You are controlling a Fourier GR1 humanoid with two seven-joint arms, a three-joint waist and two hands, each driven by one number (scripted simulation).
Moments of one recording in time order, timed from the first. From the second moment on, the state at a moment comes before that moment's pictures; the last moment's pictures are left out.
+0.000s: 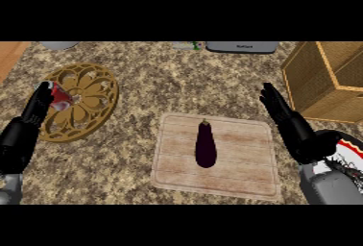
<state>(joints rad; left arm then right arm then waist) -0.06 0.55 -0.09 -1.57 0.15 0.17 -0.04 -0.19 -0.37 0.27 -1.49 -0.29 -0.07 -0.06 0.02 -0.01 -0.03</state>
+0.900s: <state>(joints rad) 0.07 0.37 -0.20 -1.43 0.24 0.15 0.17 -0.73 -0.05 0.65 -1.25 -0.06 -0.17 0.19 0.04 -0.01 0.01</state>
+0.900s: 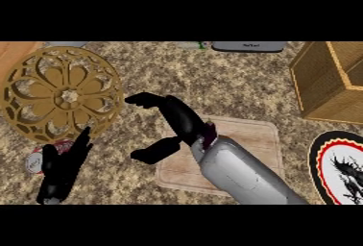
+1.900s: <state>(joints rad) 0.11 0.37 -0.16 -1.45 0.25 0.15 0.20 -1.39 -0.41 0.58 -1.15 -0.17 0.65 0.81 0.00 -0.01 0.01</state>
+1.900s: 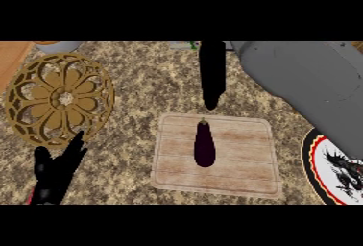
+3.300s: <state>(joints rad) 0.11 0.33 -0.14 -1.45 0.20 0.13 0.21 -1.08 -0.32 0.62 -1.26 0.01 0.68 0.78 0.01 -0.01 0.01</state>
